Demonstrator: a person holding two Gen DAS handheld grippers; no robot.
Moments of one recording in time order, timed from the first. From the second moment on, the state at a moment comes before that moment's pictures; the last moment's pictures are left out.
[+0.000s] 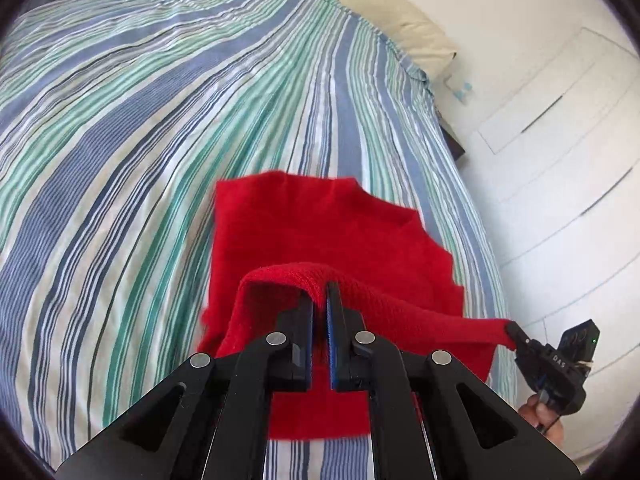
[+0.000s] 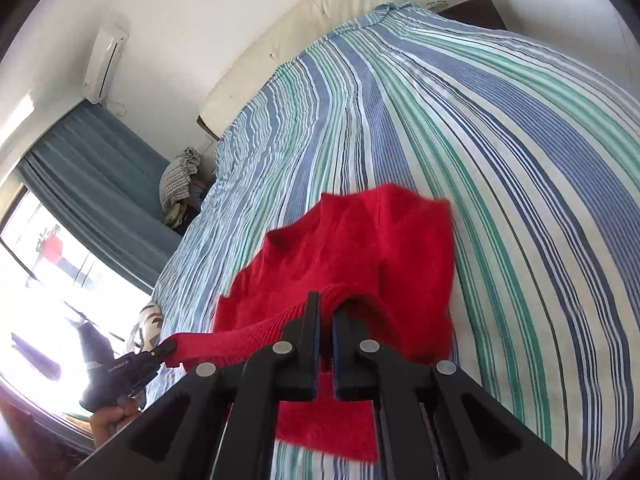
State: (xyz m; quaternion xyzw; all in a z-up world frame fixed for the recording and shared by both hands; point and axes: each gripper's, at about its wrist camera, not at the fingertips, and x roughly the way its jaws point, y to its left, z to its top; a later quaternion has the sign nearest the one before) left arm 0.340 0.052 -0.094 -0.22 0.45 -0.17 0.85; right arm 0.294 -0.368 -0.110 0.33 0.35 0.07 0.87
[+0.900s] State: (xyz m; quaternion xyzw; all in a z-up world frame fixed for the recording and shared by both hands) left arm 0.226 0.071 -0.150 -0.07 0.47 -0.08 0.88; right arm 0.207 -0.343 -0.180 0.14 0.46 0.03 0.88
